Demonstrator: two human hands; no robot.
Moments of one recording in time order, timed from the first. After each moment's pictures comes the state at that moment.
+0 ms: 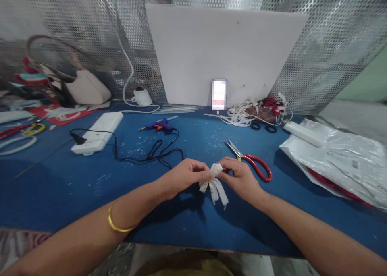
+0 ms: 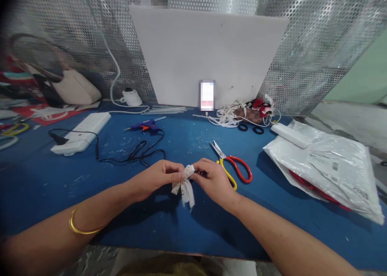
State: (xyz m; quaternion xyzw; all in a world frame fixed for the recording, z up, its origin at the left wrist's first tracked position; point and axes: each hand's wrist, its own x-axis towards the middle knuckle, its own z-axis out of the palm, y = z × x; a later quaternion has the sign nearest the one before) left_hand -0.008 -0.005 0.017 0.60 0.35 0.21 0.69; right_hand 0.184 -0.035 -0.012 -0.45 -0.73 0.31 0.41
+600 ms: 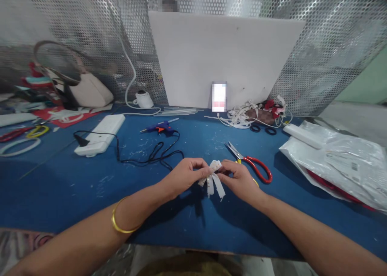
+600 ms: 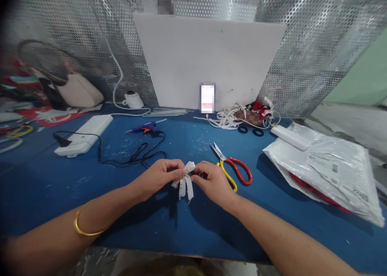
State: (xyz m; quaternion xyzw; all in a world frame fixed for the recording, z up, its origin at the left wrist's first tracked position) left_hand -0.005 -0.006 0.018 0.62 0.38 0.27 0.63; right_hand 0.182 -0.033 -0.013 -0.47 -0.71 0.32 0.41
